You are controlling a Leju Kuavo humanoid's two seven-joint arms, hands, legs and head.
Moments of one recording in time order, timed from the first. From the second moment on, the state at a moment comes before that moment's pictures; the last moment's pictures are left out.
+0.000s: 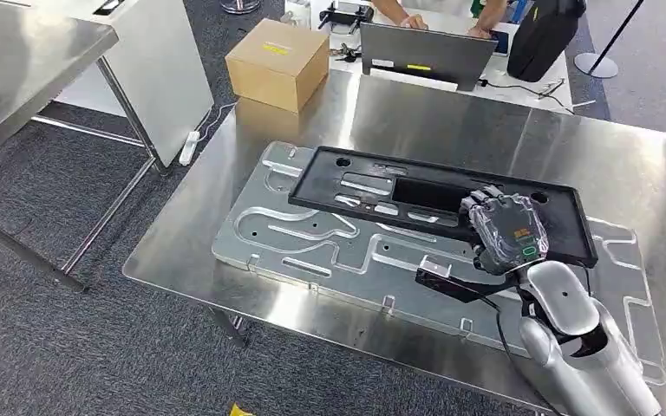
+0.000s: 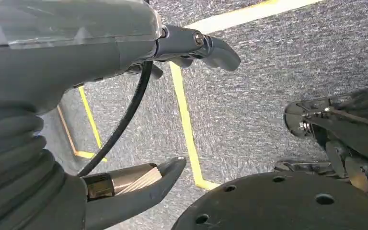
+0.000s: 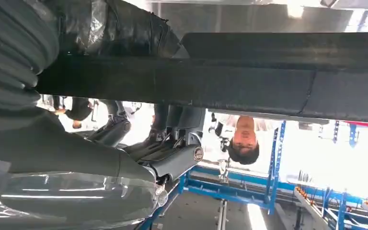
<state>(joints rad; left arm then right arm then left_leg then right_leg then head) -0.01 0.01 -0.80 -0.01 0.58 -0.08 -0.14 -0.43 -0.38 0.47 -1.52 1.17 -0.13 0.07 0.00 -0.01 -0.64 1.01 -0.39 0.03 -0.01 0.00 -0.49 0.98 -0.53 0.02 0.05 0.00</state>
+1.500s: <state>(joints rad) -0.01 0.00 -0.83 -0.01 0.69 -0.09 -0.14 -0.32 -0.33 0.48 -1.34 1.18 -0.17 0.05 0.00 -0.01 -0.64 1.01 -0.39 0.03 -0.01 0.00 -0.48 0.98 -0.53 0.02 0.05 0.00</state>
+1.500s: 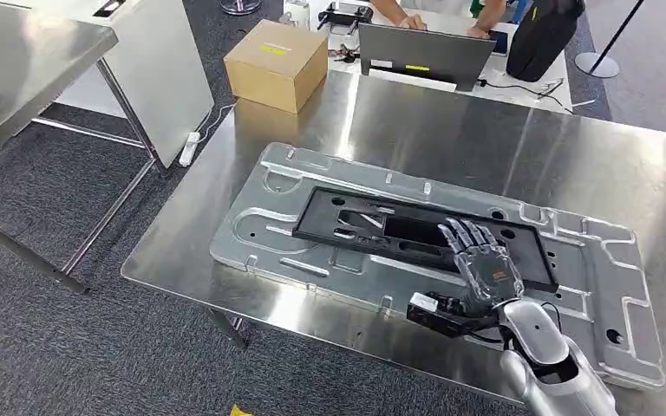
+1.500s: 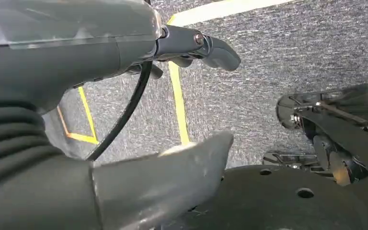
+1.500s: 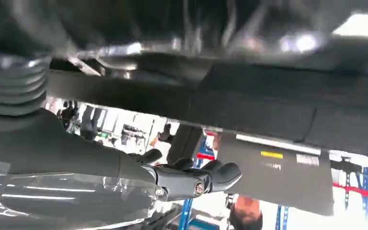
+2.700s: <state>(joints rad) -0.01 0.00 -0.90 -0.01 0.72 -0.08 -0.08 -0.31 -0.34 0.45 -1.83 1.27 -0.35 0.05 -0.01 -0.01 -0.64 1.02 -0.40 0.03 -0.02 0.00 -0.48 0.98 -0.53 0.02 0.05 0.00</state>
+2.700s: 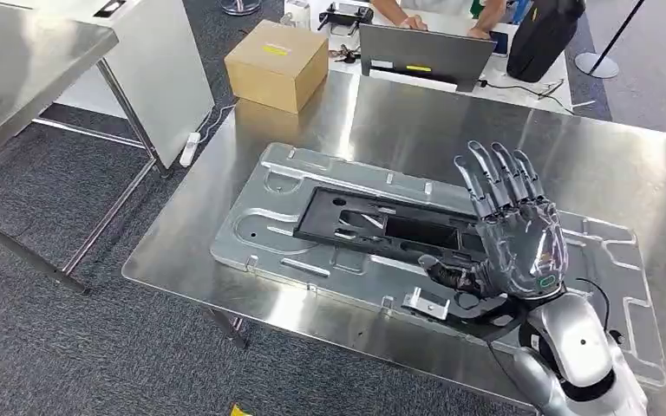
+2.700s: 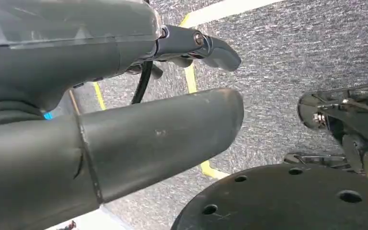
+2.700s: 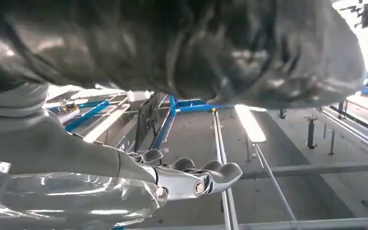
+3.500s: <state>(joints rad) 0.00 0.00 -0.91 0.00 0.75 -0.08 -0.07 -0.26 -0.39 0.45 -1.86 1.25 -0.33 0.05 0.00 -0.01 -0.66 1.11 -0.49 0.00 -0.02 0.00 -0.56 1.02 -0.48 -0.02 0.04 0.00</state>
